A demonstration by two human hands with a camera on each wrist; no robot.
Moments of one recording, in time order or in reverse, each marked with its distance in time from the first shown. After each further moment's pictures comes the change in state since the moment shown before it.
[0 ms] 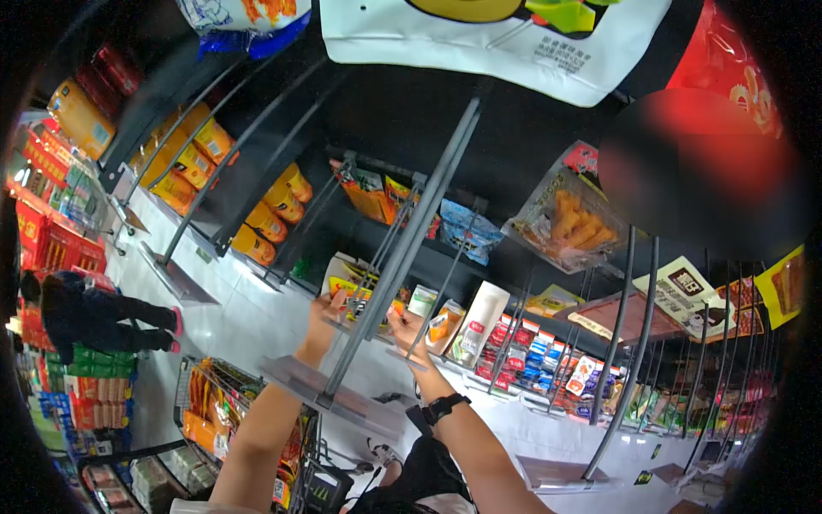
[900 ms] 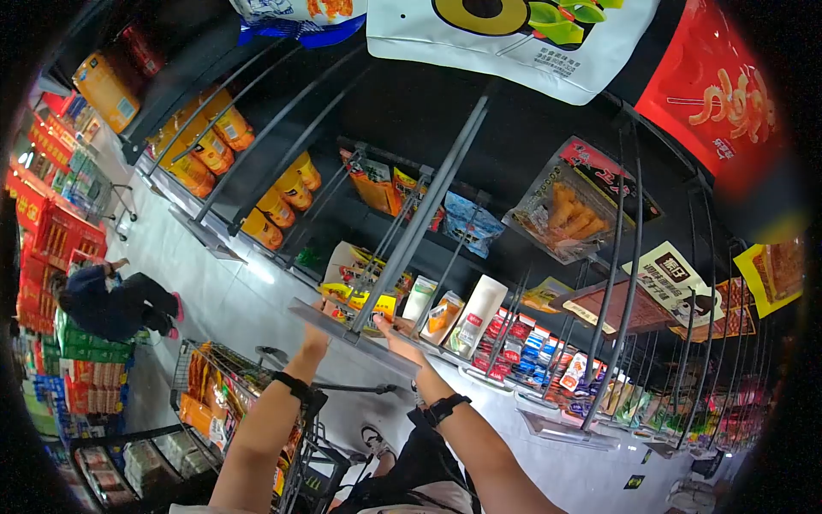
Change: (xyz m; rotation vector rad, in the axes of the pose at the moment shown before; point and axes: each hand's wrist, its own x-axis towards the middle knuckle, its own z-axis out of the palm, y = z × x) left_hand -0.057 -0.002 -0.020 -0.095 0.075 -0.028; right_hand -0.047 -0.017 -0.004 -0.333 -0.230 0.238
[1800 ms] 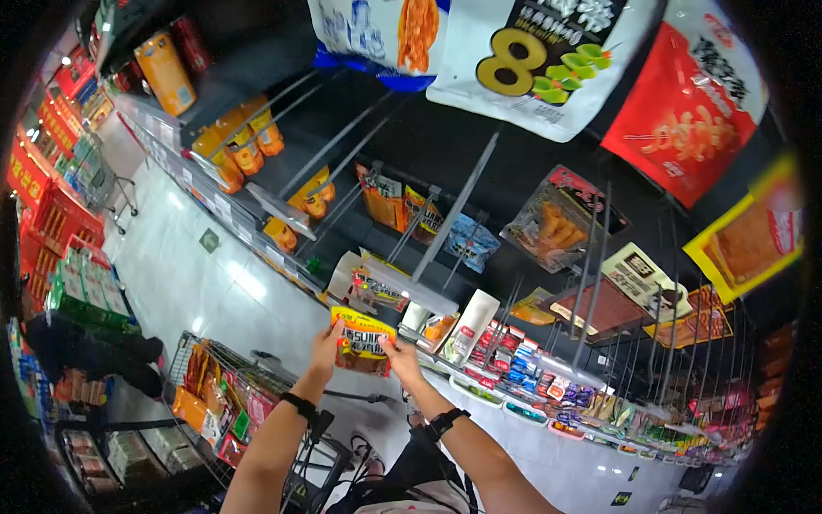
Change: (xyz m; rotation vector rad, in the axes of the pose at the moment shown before) left_hand -0.065 -0.001 -0.013 0.003 0.130 -0.172; right_hand -0.066 -0.012 0.021 0.241 0.057 -0.003
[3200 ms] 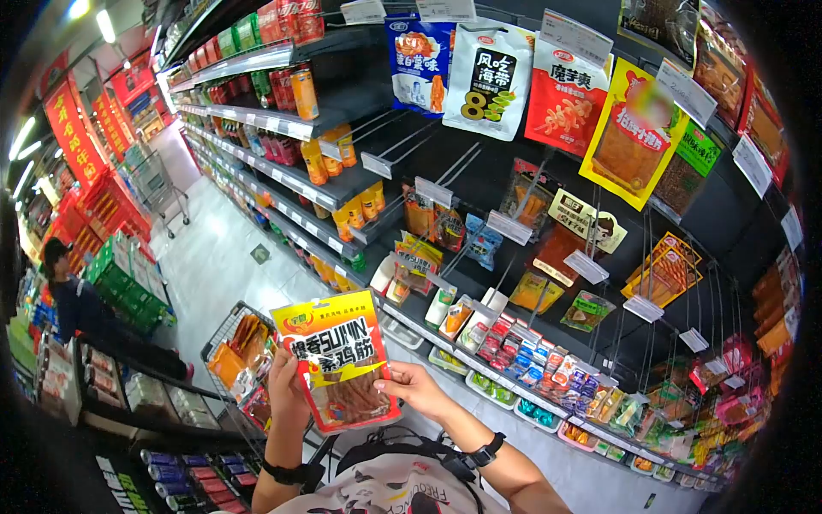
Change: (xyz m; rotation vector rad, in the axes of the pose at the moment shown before) left_hand -0.437 0.103 -0.081 -0.571 -0.113 0.455; right_hand -0.353 -0.112 -0.005 0.015 -0.782 -0.174
